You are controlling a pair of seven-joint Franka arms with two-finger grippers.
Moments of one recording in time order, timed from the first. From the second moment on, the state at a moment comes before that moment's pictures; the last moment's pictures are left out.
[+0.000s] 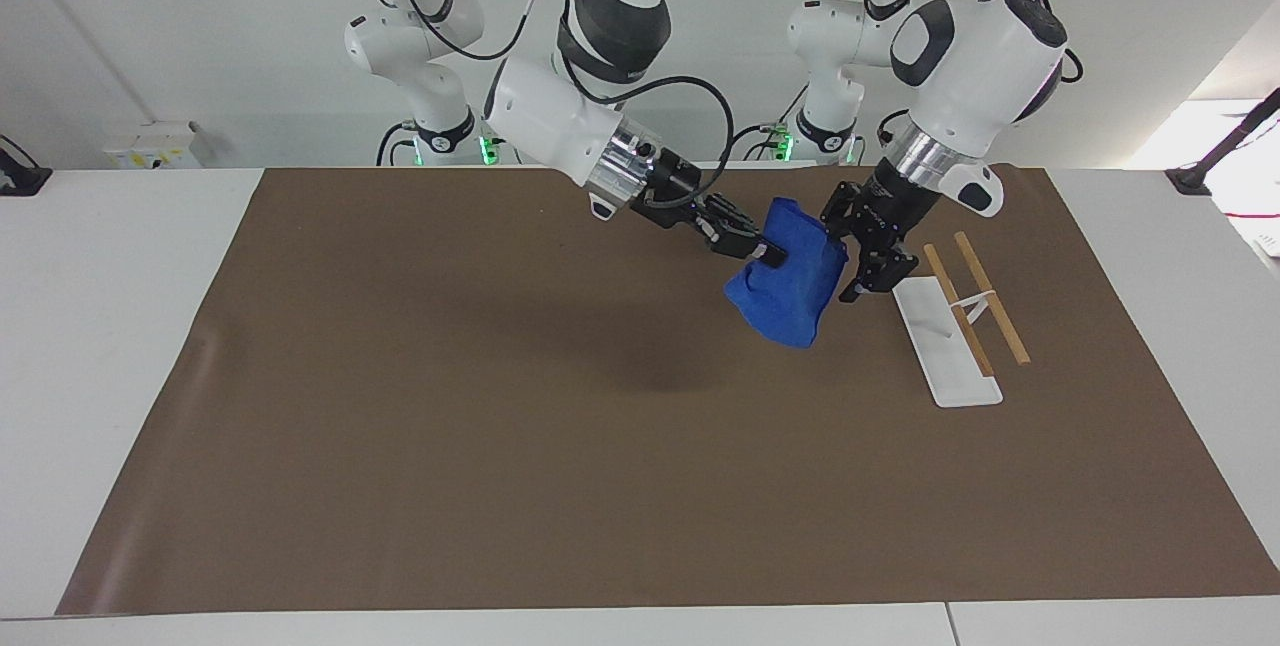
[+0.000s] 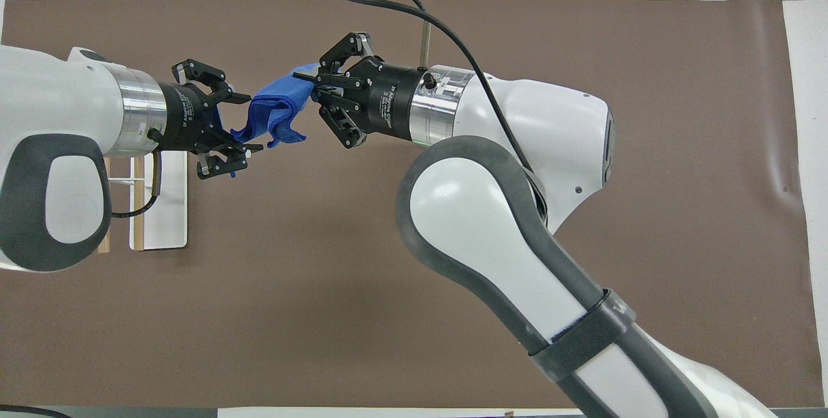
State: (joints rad) left arm -0.27 -0.02 -0.01 -1.88 -0.35 2.12 -1.85; right arm 0.54 0.31 0.09 -1.58 1.25 2.62 1.09
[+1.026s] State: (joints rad) left arm -0.27 -0.02 0.00 -1.88 -0.36 2.13 -1.86; right arm 0.50 0.31 0.08 -1.58 1.25 2.63 0.99
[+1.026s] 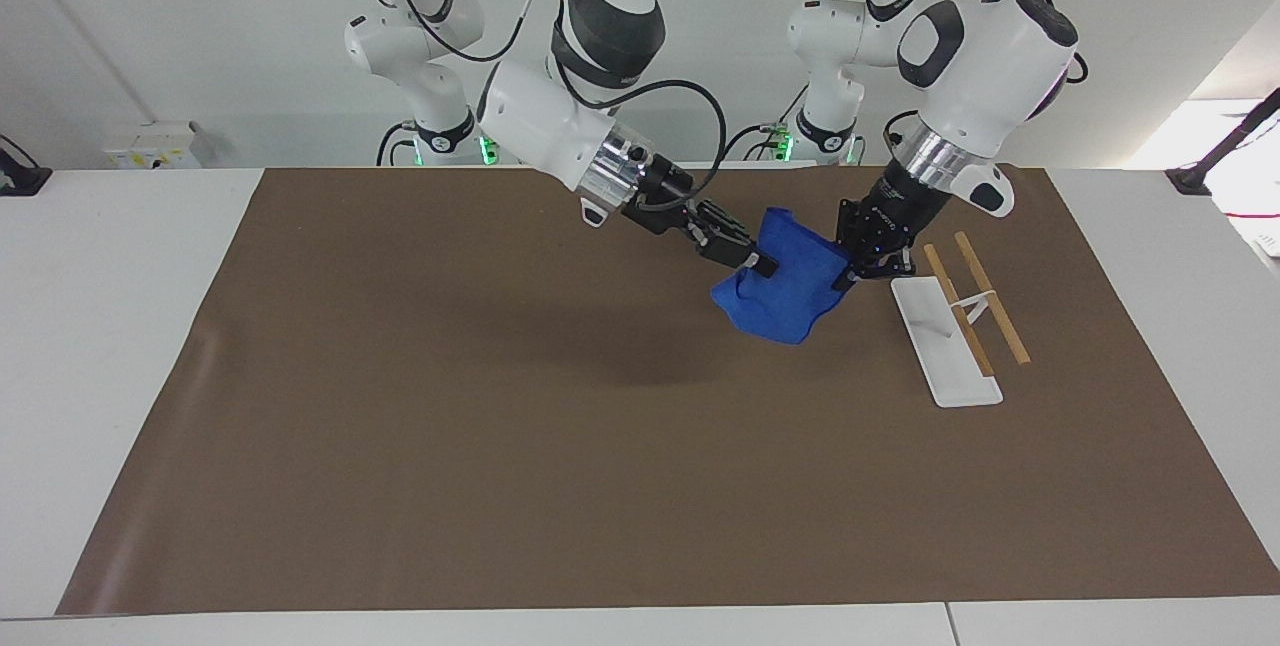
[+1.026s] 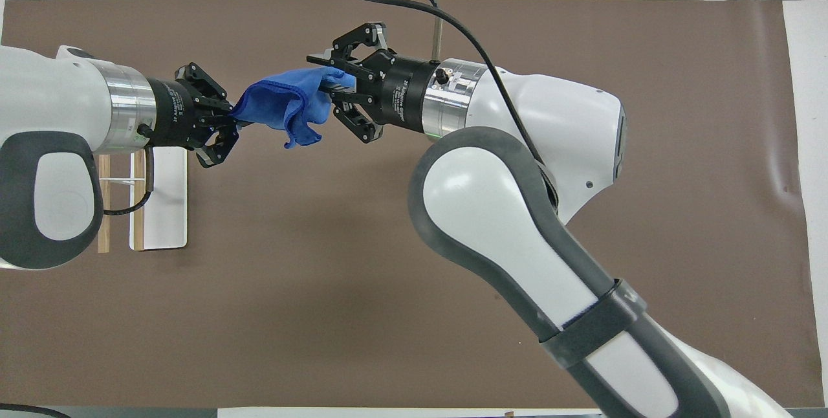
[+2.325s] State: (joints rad) left arm -0.13 -0.04 0.03 -1.88 -0.03 1.79 -1.20; right arm 0.03 0.21 0.07 -1.69 -0.08 1.98 0.22
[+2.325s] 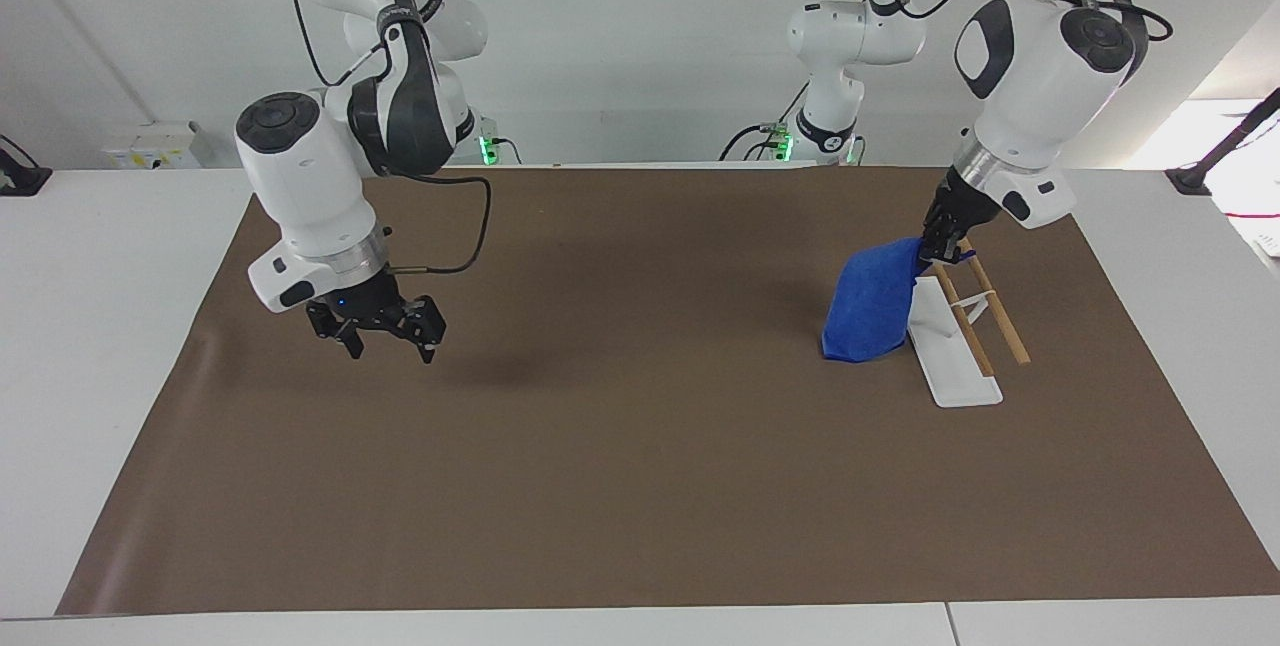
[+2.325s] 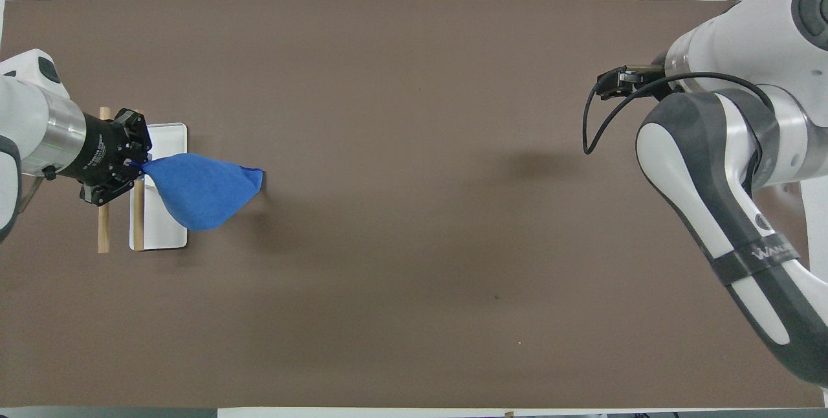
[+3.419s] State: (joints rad) left arm 0.01 -0.03 0.03 -1.89 0.35 1.89 -0.77; right arm 0.01 0.01 -0.03 -1.56 -0.09 1.53 0.11
